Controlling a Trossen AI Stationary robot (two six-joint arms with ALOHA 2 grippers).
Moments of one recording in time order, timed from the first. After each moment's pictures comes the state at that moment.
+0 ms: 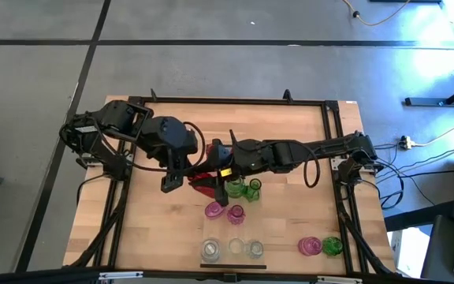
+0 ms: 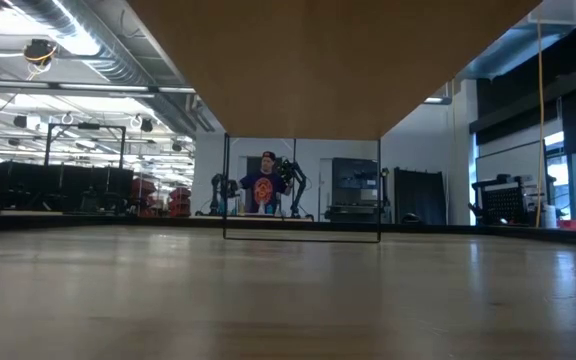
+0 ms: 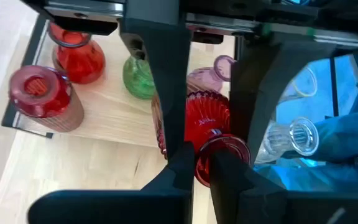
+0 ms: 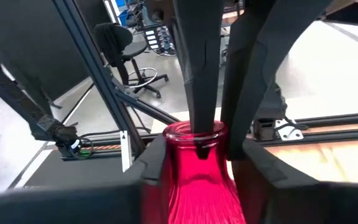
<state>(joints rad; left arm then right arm) -0.19 1.63 2.21 -1.45 0.09 -0.48 0.21 1.87 1.89 -0.27 -0.01 0.26</state>
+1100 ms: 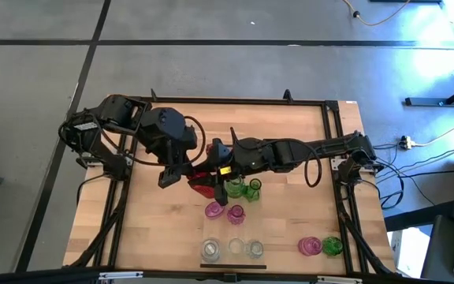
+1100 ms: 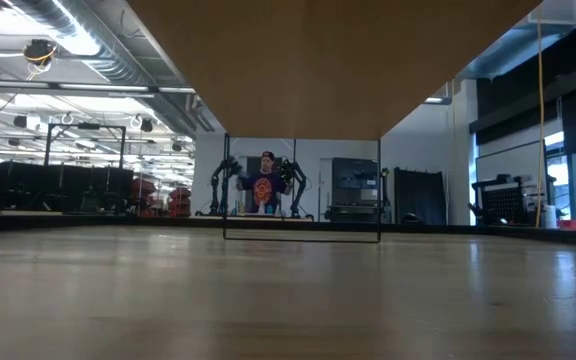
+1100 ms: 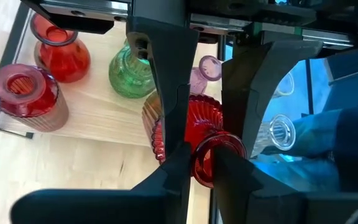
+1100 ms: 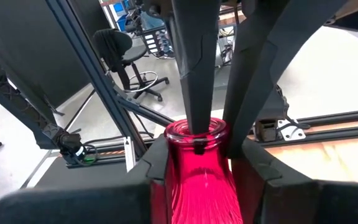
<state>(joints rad) -0.14 1.62 2.21 -1.44 0.20 -0.48 0.20 1.87 1.92 -0.29 0.01 0.29</state>
